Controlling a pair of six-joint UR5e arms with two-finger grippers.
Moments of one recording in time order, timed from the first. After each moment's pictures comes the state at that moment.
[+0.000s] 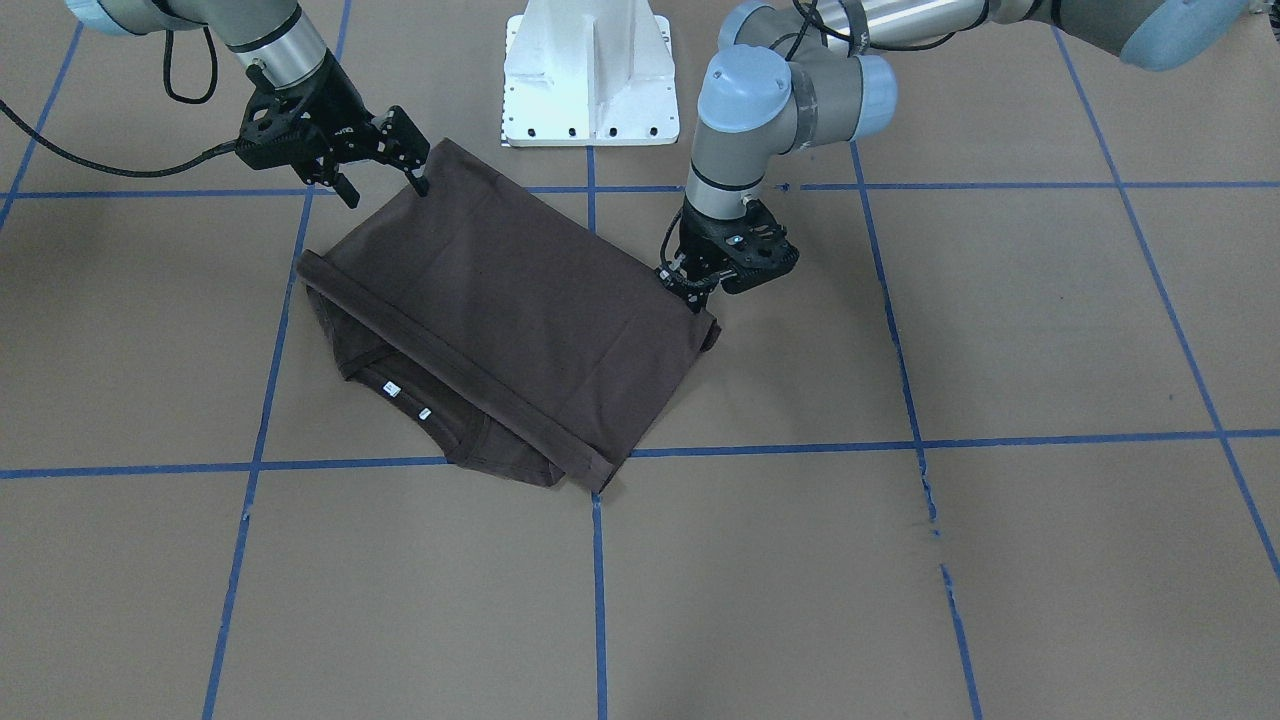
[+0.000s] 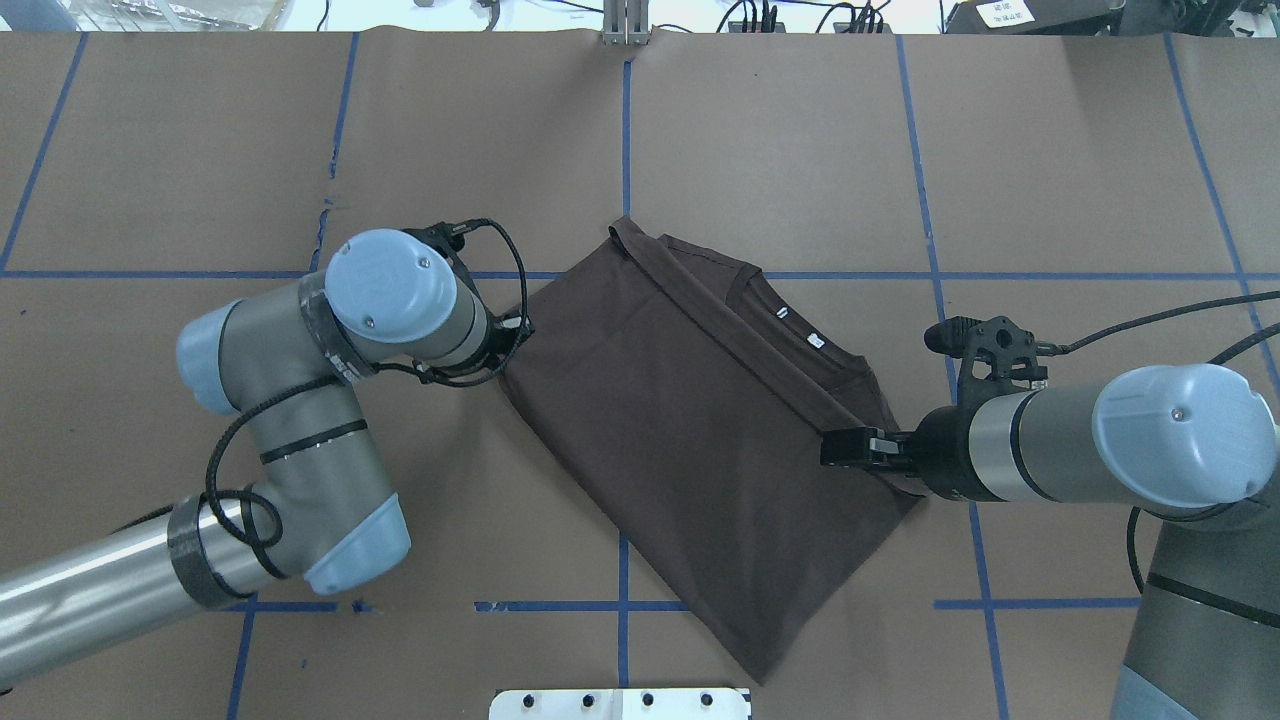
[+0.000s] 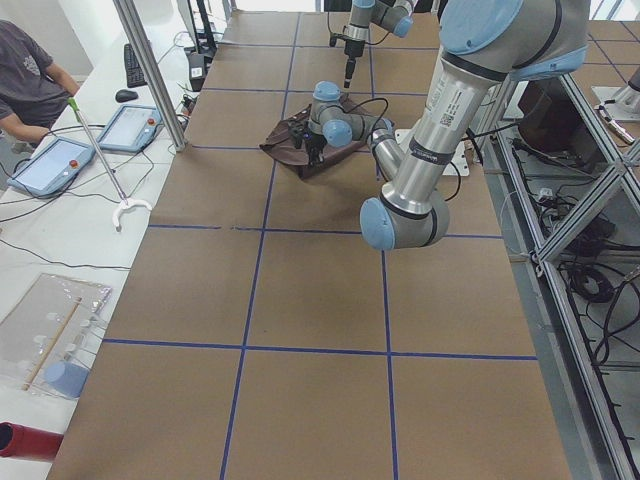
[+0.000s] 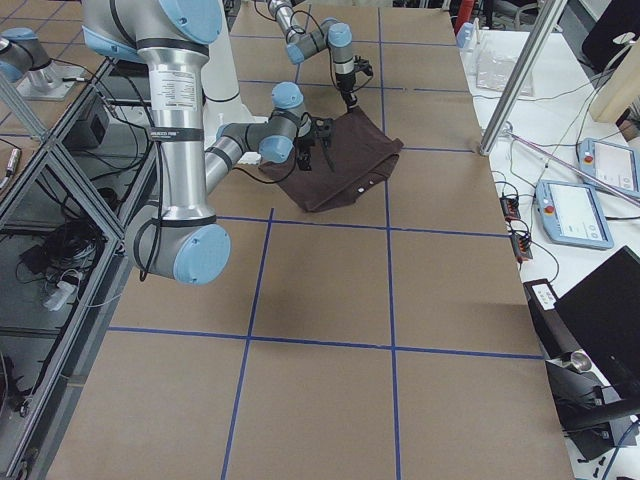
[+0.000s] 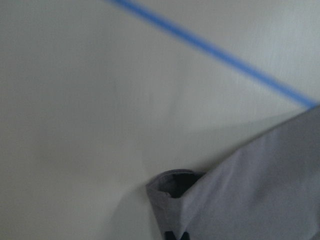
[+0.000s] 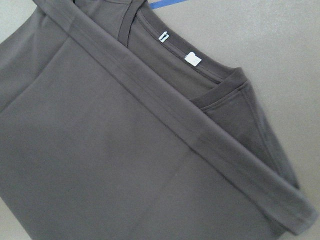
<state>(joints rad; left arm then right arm) -0.57 -2.17 -1.65 -1.72 -1.76 -1.61 0.46 -1.52 2.17 -1.17 1.80 1.42</state>
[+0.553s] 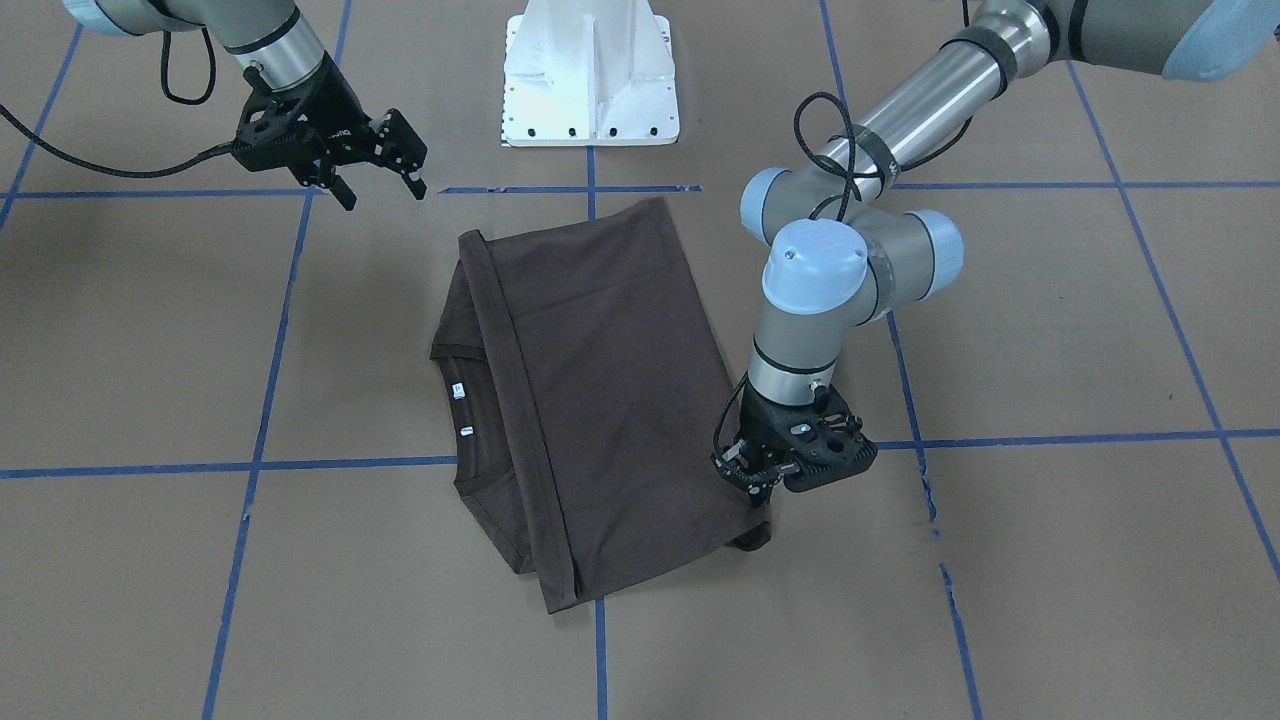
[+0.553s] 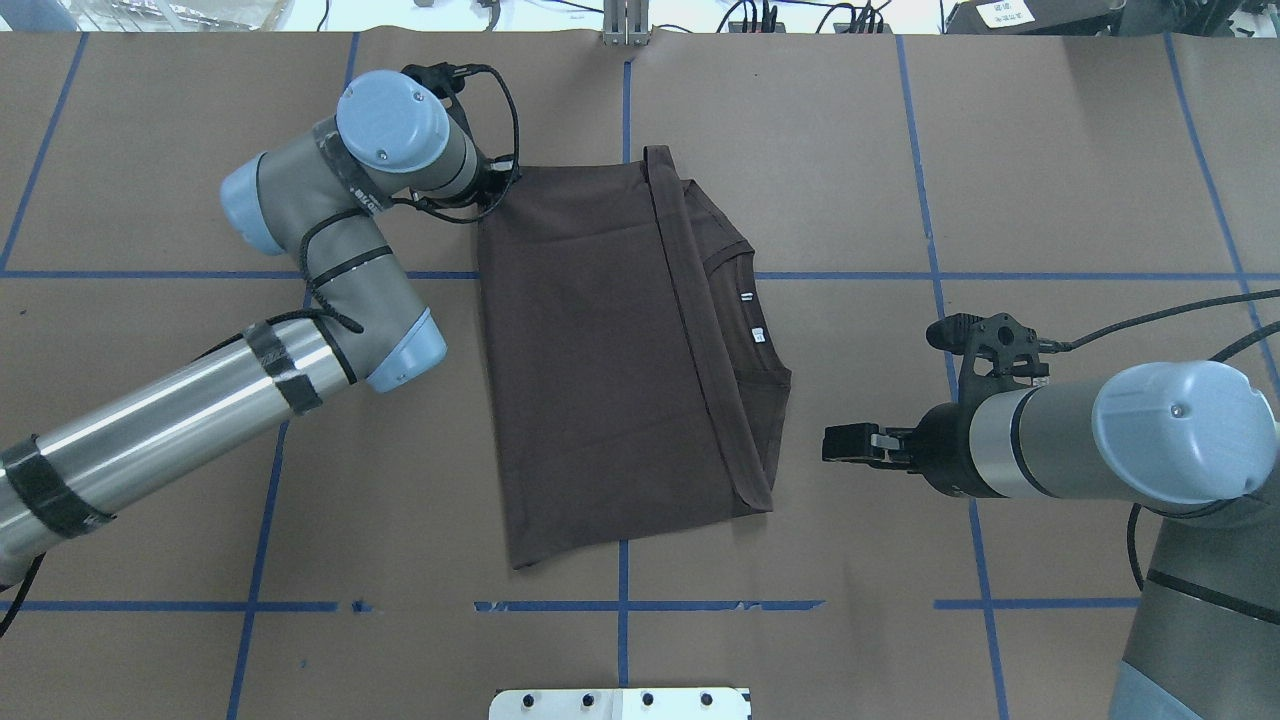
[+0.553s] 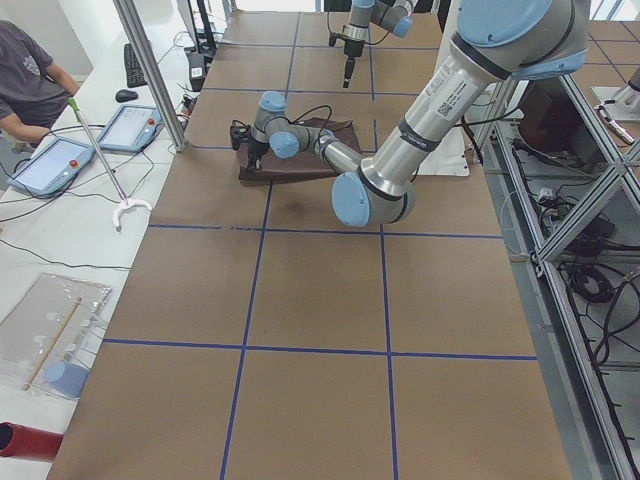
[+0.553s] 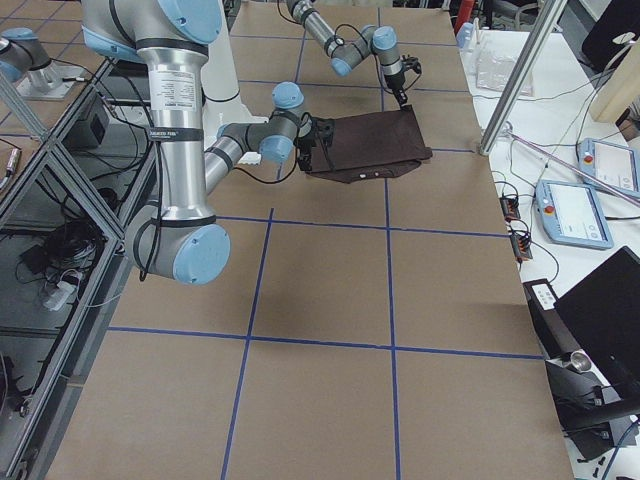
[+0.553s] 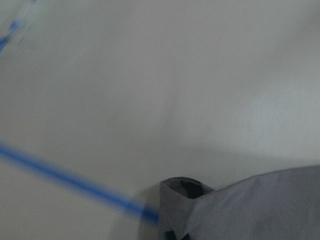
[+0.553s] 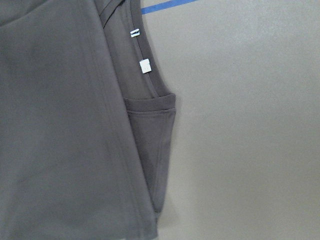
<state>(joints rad) -0.75 -2.39 -1.16 -2.07 -1.70 -1.36 0.46 -1.52 2.17 -1.18 1.80 1.42</state>
